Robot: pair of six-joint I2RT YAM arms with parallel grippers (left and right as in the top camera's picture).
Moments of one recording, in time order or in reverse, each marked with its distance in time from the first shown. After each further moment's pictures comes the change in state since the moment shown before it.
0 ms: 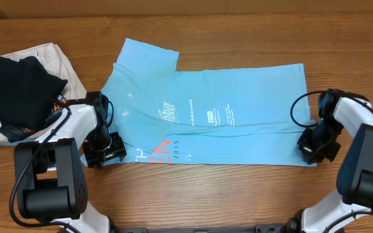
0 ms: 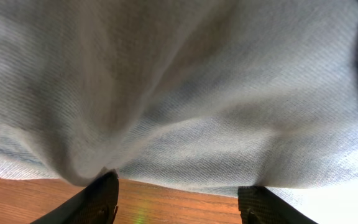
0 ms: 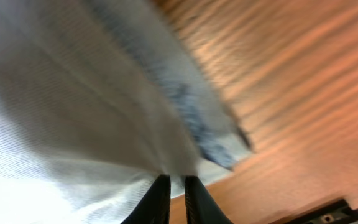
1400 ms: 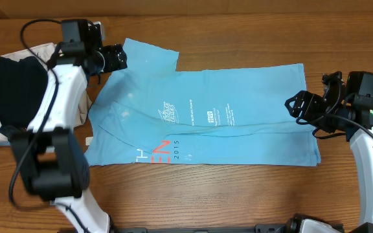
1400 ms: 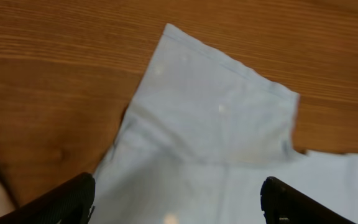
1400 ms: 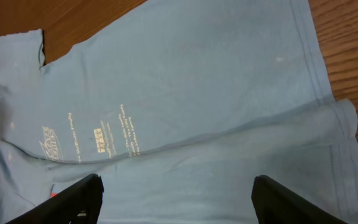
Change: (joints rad) left arm 0.006 0.159 0.555 0.513 0.231 0.183; right arm 0.031 -0.510 -0.005 0.298 -0.502 -0.225
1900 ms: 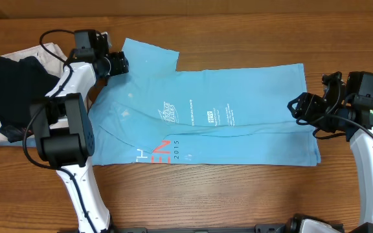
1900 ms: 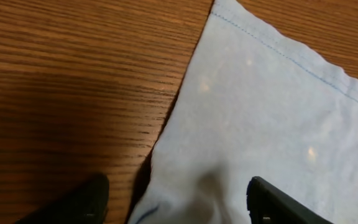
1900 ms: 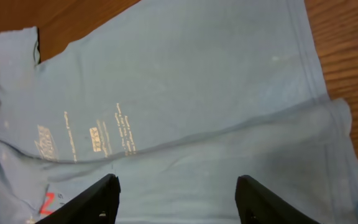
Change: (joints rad) left arm 0.018 0.313 0.078 0.190 0.030 0.010; right arm 0.000 0.000 0.000 -0.006 0.011 -0.009
